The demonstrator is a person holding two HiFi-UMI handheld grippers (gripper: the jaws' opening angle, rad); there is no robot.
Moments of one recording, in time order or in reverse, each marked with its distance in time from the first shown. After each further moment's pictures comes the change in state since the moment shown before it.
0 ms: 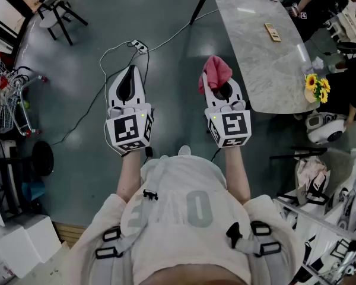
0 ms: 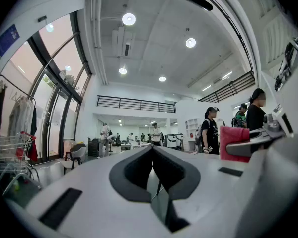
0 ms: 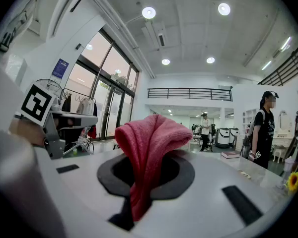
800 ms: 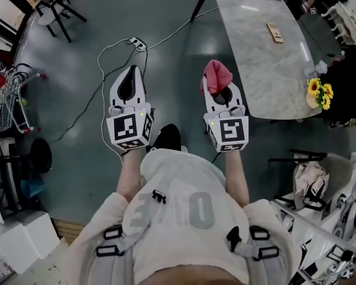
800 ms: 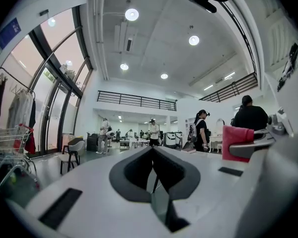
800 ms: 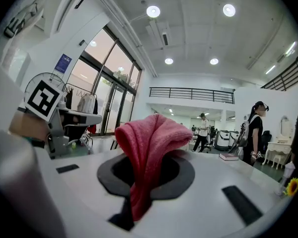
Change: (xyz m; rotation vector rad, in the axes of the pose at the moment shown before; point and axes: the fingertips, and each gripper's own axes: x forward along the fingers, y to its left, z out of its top) left arm 0.039 -0.024 -0.032 -0.040 0.035 -0.007; right arm 0.010 -0.033 -0.027 -0.044 0.013 0.001
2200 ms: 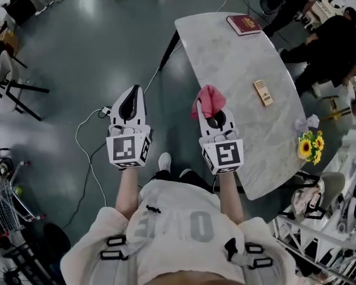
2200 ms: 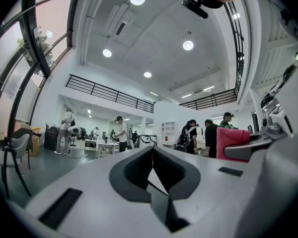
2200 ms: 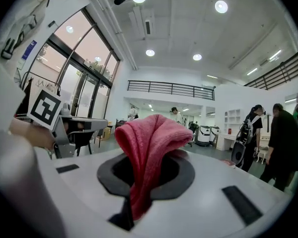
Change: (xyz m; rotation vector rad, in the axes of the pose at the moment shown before) left arm 0.507 0.017 -0.011 -0.058 -0.027 -0.352; right arm 0.369 -0.262 0.011 0.057 0.053 -0.231
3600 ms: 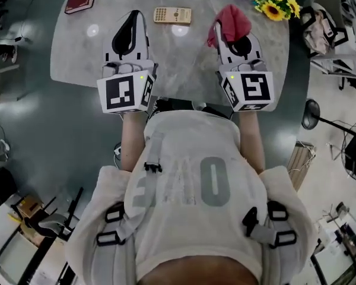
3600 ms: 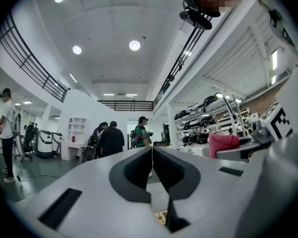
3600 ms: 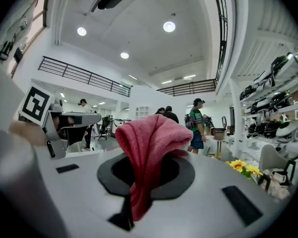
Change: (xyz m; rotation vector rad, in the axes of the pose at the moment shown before) left arm 0.245 -0.443 -0.006 0.020 -0.030 -1.071; right arm -0.210 -0.345 -0.070 0.191 0.061 -1.033
